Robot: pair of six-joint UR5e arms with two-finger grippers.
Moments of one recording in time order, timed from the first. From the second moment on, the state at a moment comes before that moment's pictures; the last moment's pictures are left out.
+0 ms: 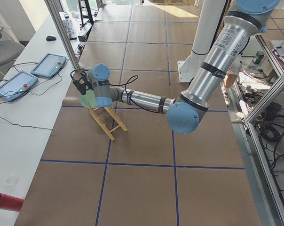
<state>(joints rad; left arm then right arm) -1.19 -2.05 -1.27 -2.77 -2.14 -2.07 1.62 -1.63 1.56 -1.62 2.32 -0.02</state>
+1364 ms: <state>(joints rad) -0.99 -2.15 -1.57 -2.41 -2.11 -2.18 1.62 -1.63 1.56 -1.62 2.32 -0.02</state>
